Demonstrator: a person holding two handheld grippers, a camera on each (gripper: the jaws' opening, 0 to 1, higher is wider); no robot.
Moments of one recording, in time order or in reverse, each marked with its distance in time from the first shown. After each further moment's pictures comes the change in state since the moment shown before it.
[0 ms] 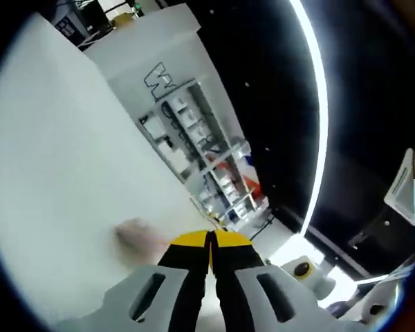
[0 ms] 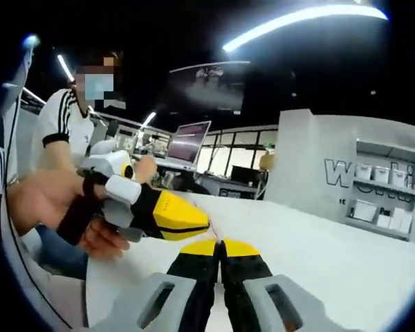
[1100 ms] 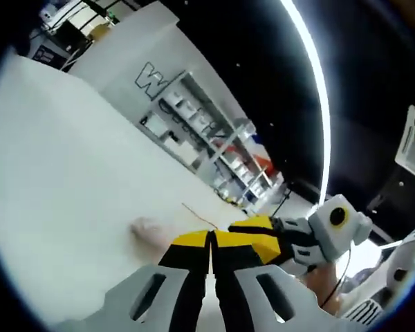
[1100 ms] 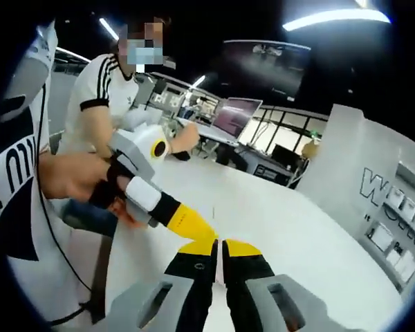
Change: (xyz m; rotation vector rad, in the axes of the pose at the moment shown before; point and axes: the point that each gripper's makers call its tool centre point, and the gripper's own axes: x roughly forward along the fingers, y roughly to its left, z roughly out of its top) left arm -0.014 0.007 -0.011 0.220 0.088 0.073; right arm -0.011 0.034 0.009 -0.239 0.230 0.278
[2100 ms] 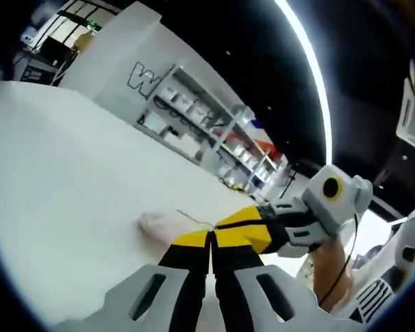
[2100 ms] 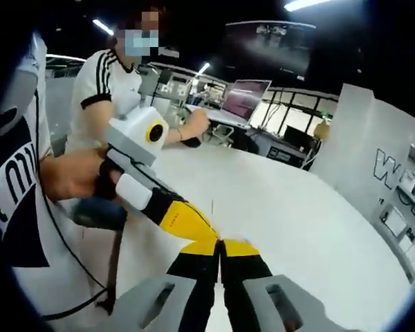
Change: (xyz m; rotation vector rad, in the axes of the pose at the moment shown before) left arm -0.010 -0.003 -0.015 0.102 0.064 0.025; right arm 0.005 0.007 -0.013 0.100 0.087 0.078
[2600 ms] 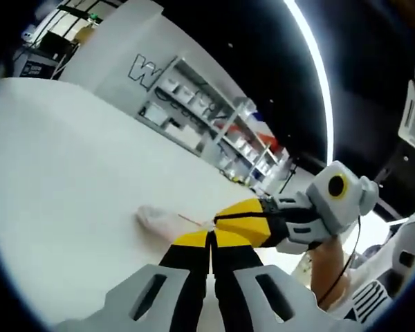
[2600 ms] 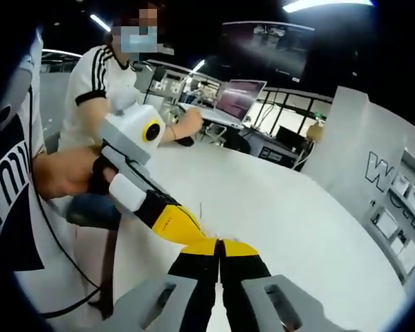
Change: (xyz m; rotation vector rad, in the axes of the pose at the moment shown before) left arm -0.004 -0.001 -0.006 -0.007 0.056 0.010; right arm 0.000 -0.001 0.003 -0.046 0.008 -0.065
